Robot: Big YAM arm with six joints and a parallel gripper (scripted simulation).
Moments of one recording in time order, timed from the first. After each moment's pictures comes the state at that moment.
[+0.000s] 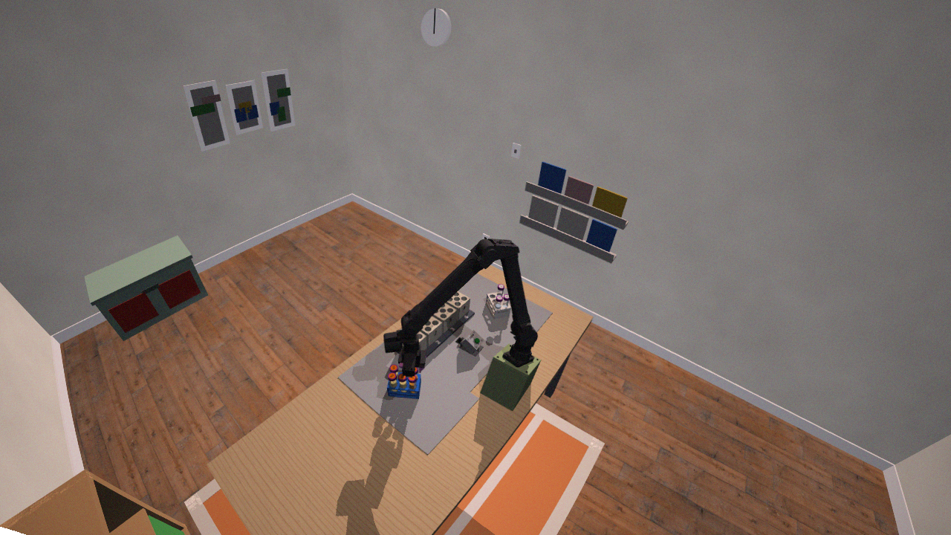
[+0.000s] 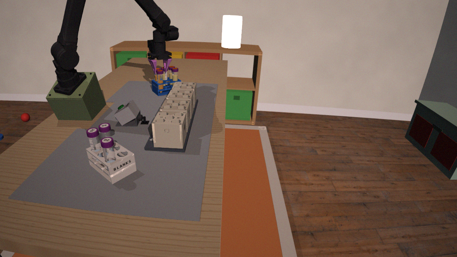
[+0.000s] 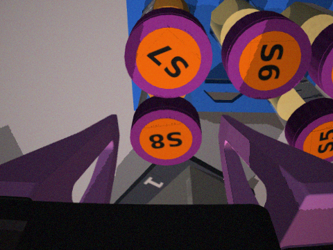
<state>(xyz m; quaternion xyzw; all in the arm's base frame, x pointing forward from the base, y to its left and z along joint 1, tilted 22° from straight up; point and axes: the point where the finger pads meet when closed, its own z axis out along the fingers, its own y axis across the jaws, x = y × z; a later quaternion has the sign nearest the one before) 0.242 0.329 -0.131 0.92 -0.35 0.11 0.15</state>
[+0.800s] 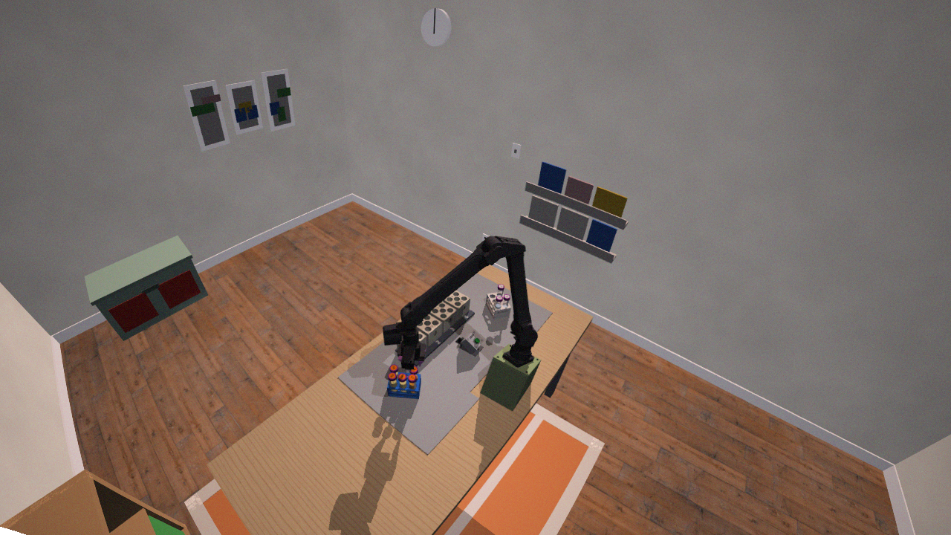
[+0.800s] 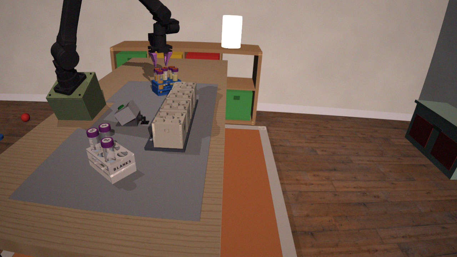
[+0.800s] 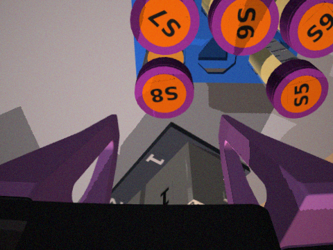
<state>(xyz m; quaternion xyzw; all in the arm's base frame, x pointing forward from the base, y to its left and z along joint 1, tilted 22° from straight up) 0.244 0.338 -0.097 0.92 -0.36 0.11 0.15</state>
